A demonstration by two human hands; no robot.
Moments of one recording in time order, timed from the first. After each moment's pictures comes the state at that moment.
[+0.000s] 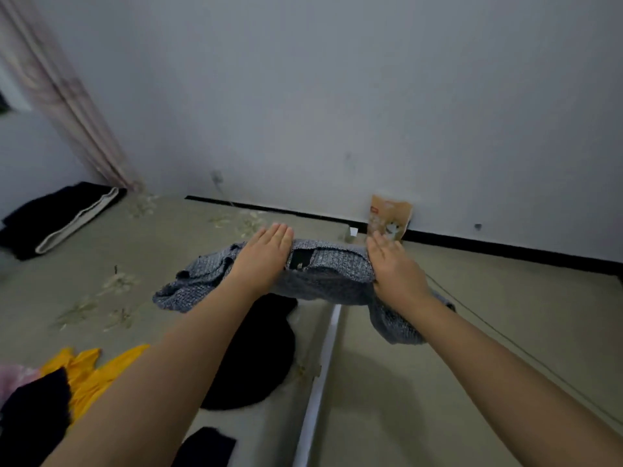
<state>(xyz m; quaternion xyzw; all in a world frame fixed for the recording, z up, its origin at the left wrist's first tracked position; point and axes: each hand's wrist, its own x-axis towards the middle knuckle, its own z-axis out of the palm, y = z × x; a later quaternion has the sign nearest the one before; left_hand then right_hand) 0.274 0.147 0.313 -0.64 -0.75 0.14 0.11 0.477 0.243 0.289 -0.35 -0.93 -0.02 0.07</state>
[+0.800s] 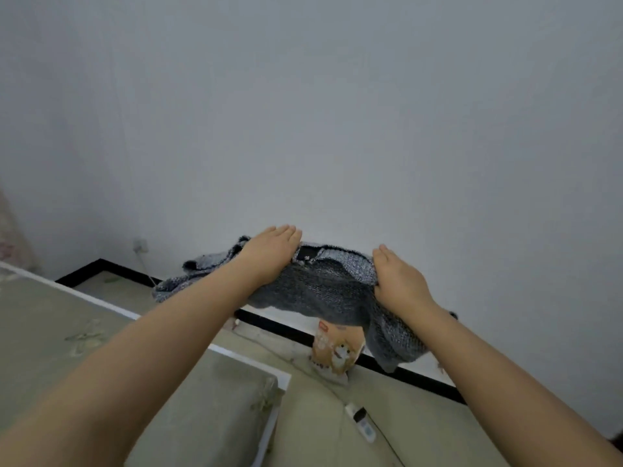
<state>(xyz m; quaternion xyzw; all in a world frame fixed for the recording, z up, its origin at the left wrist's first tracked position) 0.177 0.629 0.413 -0.67 -0.73 0.03 0.17 0.384 0.710 0.413 -0.41 -0.90 -0.07 0.09</state>
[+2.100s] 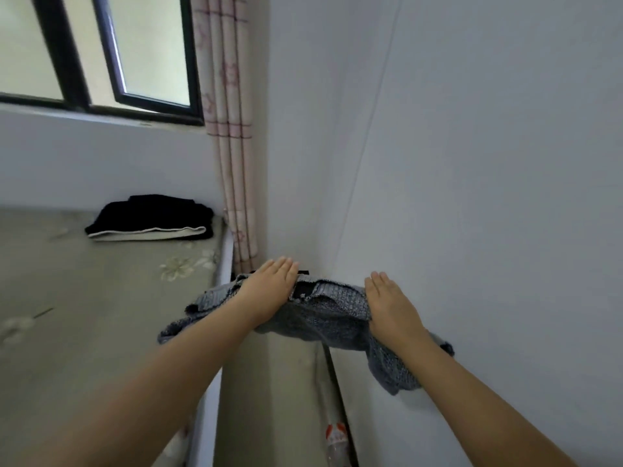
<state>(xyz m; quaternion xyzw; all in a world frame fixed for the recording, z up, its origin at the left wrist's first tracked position) -0.299 0.904 0.338 -0.20 -0.97 0.11 0.05 -0.276 1.127 0.341 0.15 -0.98 -0.06 0.06</state>
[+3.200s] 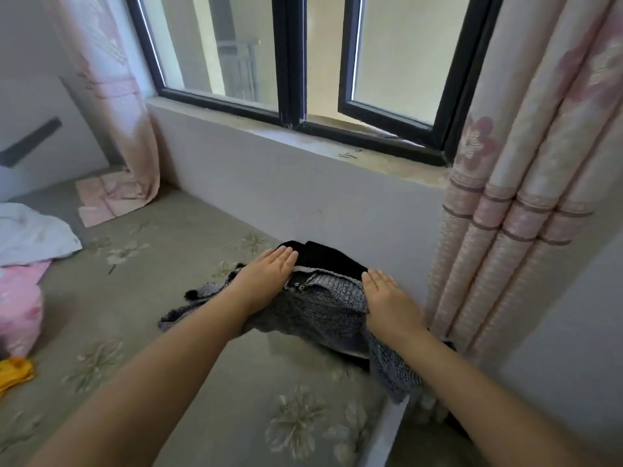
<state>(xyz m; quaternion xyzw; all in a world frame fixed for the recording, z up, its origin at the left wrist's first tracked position) -0.821 0.420 0.286 0.17 -0.97 0.15 -0.06 -0.954 0.609 0.281 0.54 -0.84 0.02 0.00</state>
